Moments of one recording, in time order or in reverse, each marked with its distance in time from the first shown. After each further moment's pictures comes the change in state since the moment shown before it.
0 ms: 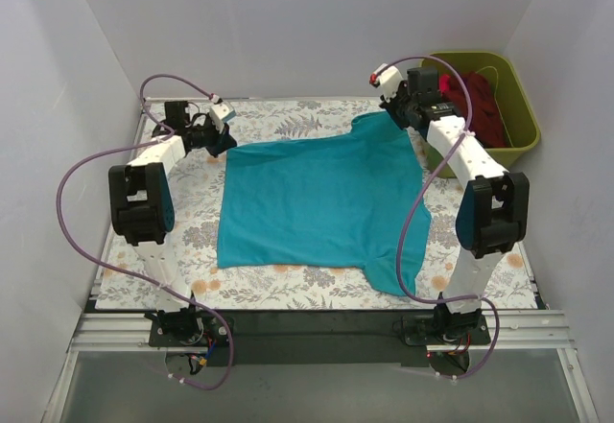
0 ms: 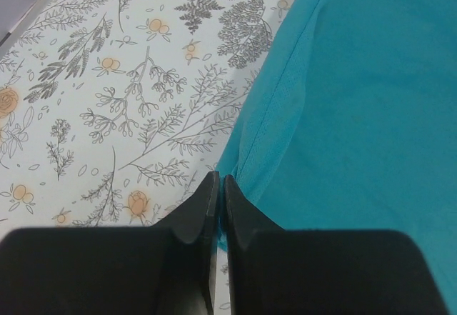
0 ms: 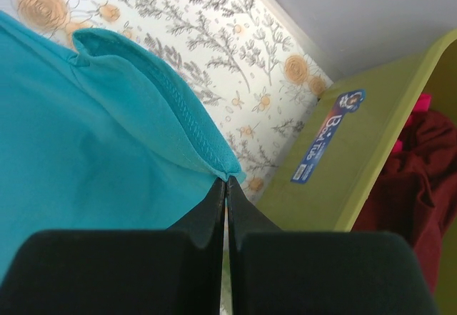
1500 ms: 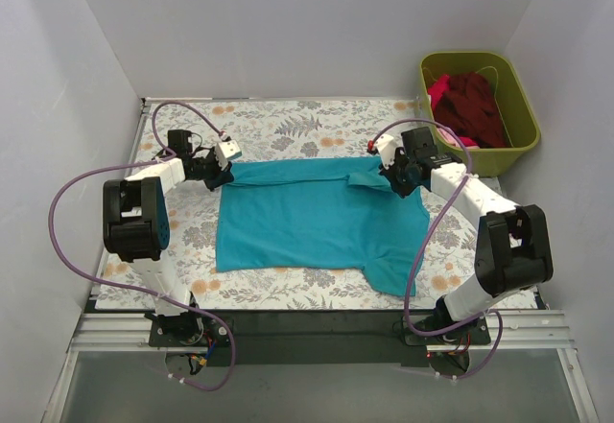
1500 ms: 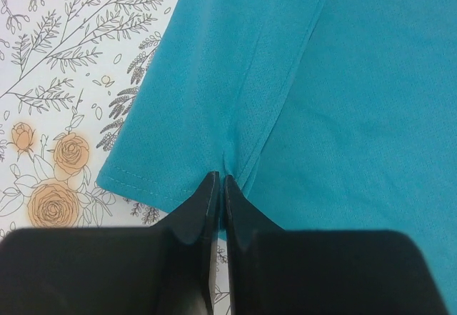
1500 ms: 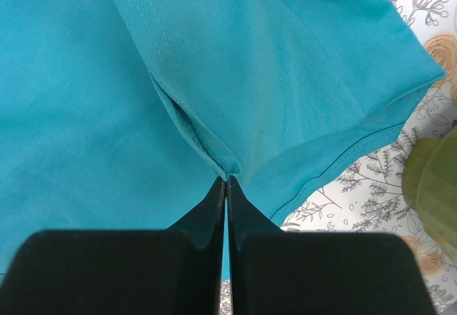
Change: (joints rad) left arm 0.001 -0.179 -0.337 -0.094 -0.066 0.293; right arm 0.058 -0.303 -0.565 -0.120 -0.072 0.066
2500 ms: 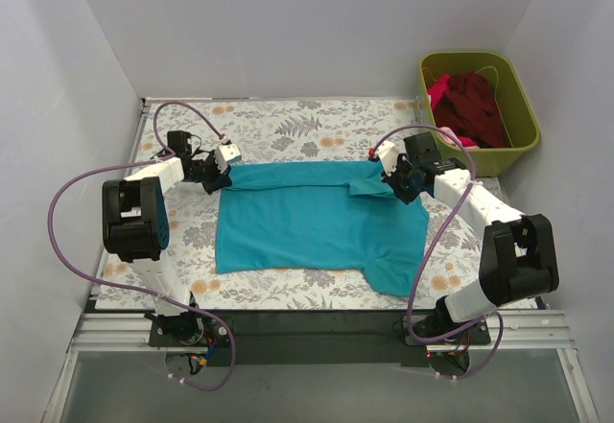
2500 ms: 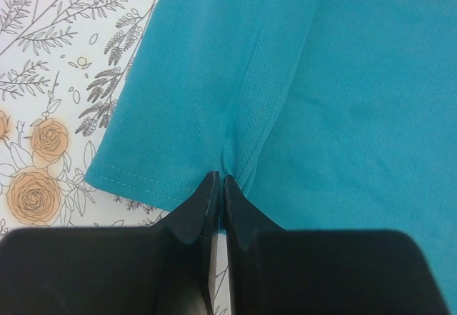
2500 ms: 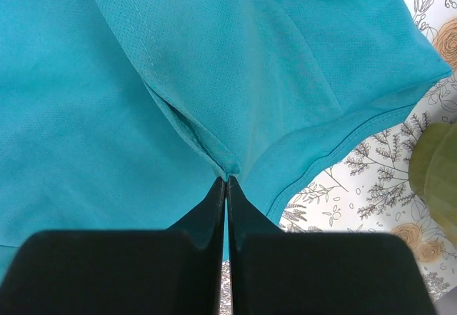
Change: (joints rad) left arm 0.006 -0.001 0.010 -0.083 -0.020 0.053; right arm 0.000 -0.061 -0.054 -0.035 0.000 -0.044
